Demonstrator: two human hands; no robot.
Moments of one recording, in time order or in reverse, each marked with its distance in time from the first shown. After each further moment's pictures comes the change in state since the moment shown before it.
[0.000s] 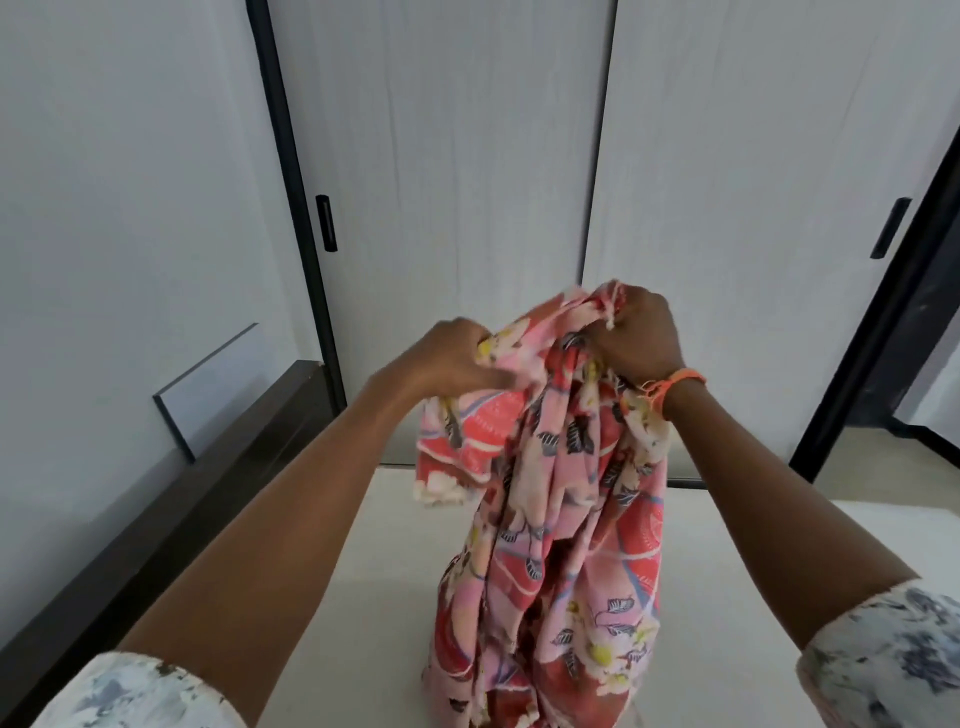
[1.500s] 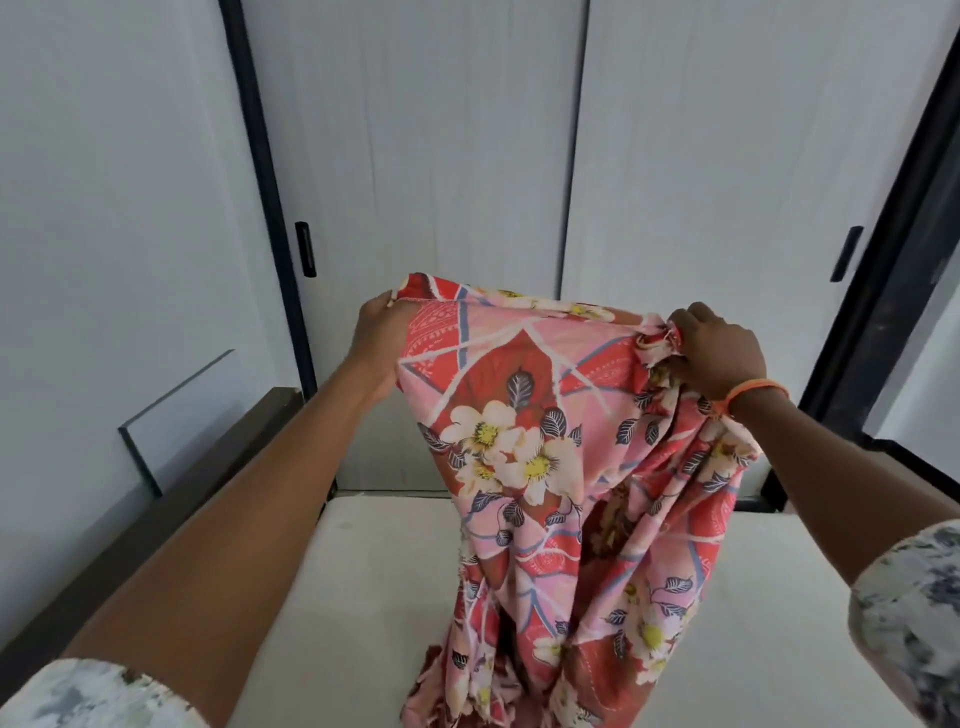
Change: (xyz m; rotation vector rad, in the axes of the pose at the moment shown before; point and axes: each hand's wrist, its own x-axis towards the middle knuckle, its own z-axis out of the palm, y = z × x) left_hand 0.032 -0.022 -0.026 -1.039 0.359 -0.107; right_hand 0.033 0.119 -0.071 -0.778 -0.185 -0.029
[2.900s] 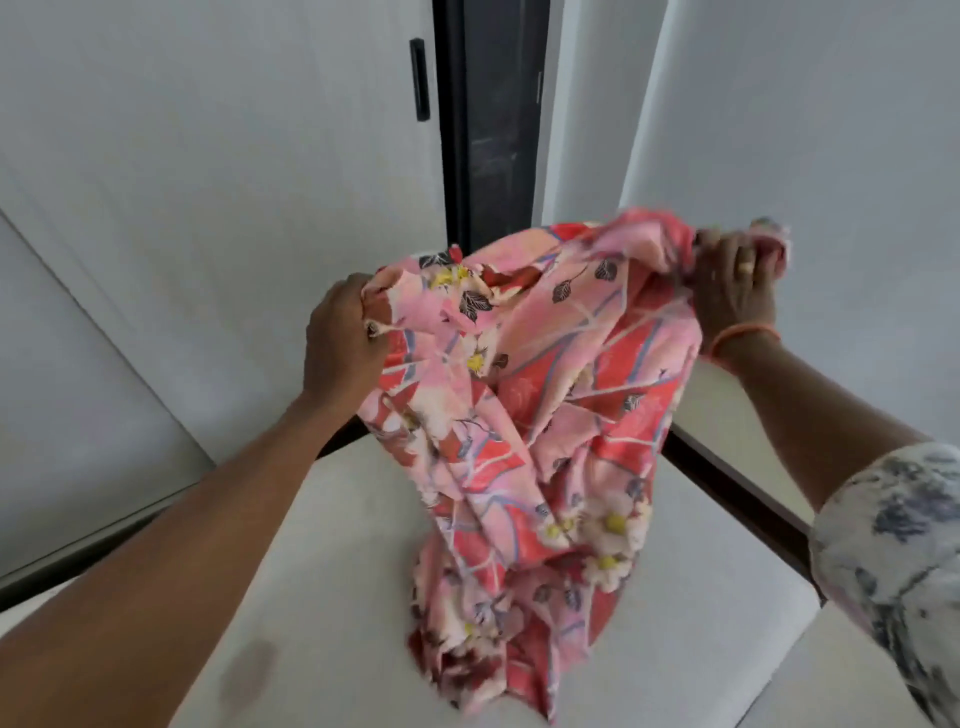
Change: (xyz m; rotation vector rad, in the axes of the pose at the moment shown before) left_hand 0.027 -0.158 0.731 0.582 -0.339 0.488; right_hand -0.214 0.727 0.121 -0.783 -0.264 0.661
